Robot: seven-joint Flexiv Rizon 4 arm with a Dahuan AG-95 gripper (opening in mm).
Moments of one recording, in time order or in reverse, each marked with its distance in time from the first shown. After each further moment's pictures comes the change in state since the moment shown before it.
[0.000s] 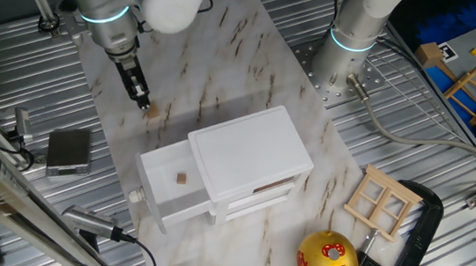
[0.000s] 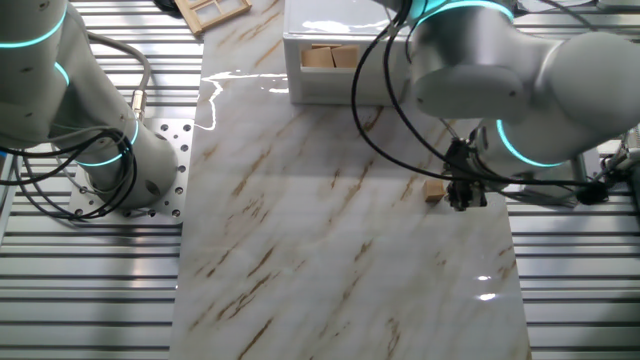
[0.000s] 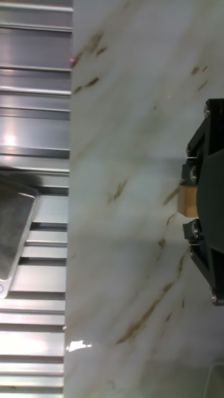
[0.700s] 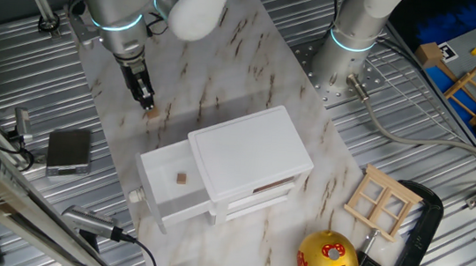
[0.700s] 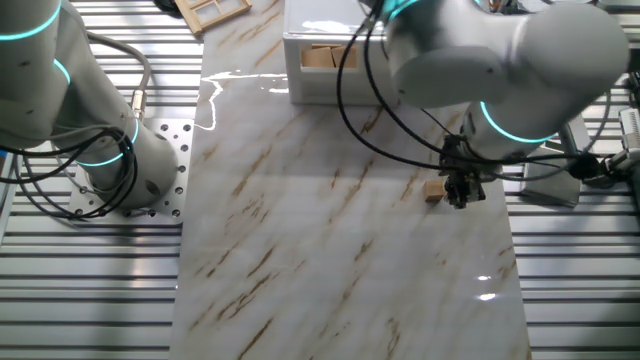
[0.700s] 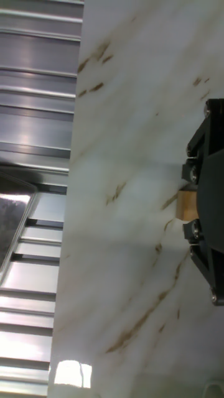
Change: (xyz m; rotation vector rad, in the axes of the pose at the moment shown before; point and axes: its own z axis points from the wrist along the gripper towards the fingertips) arm 0.003 0.000 -0.001 0.090 -0.047 -0.049
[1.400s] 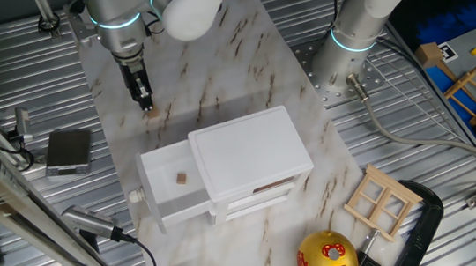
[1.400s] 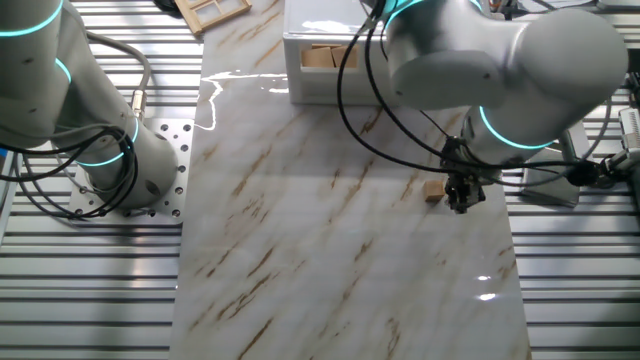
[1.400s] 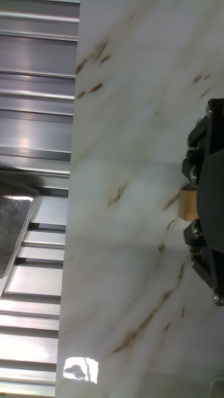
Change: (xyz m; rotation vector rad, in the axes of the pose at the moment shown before) arm 0.000 0.000 0.000 -0.020 0.011 0.033
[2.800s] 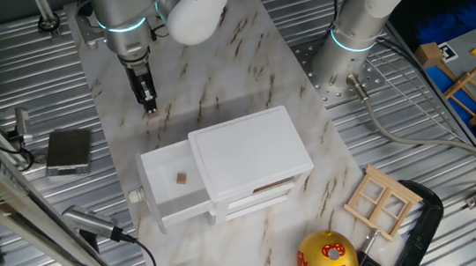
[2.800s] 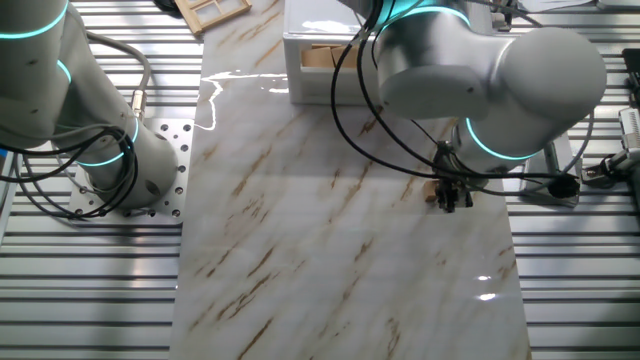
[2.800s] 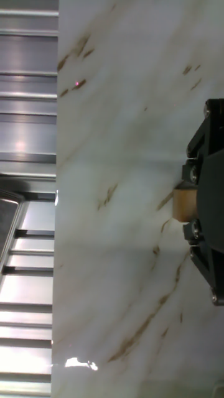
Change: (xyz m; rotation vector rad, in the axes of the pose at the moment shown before) arm 0.009 0.001 0.021 -0.020 -0.002 0.043
